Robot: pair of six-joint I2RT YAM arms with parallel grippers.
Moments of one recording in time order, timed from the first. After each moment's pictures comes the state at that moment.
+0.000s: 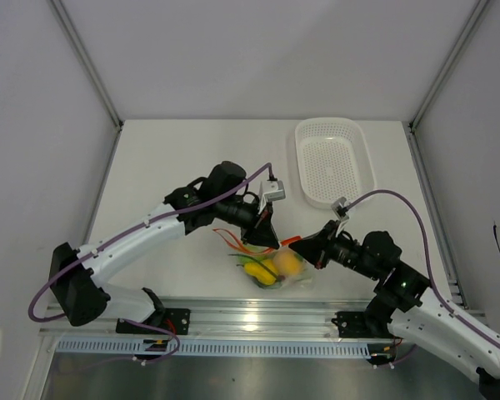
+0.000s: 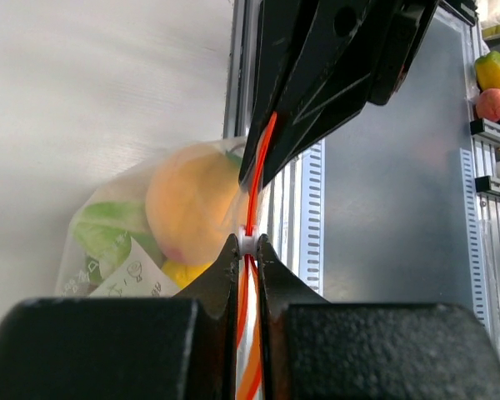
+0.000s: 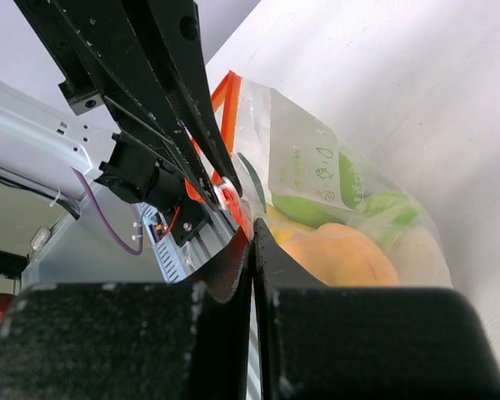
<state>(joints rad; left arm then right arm) -0.83 1.35 1.18 -0.50 0.81 0.00 0.84 0.51 0.48 -0.06 -0.20 0.58</state>
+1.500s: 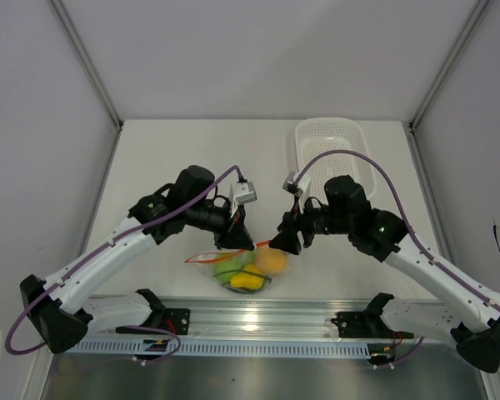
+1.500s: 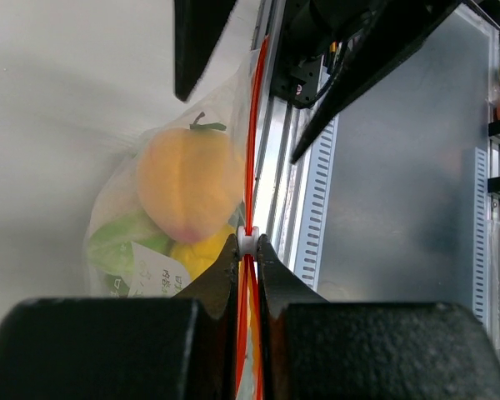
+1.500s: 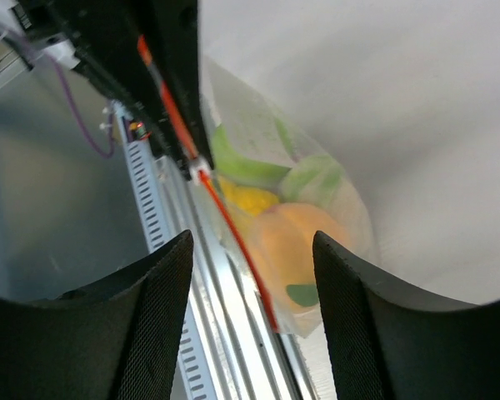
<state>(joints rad) -0.73 1.13 1.11 -0.69 0.76 0.03 0.79 1.02 1.04 -0.49 -0.48 0.13</state>
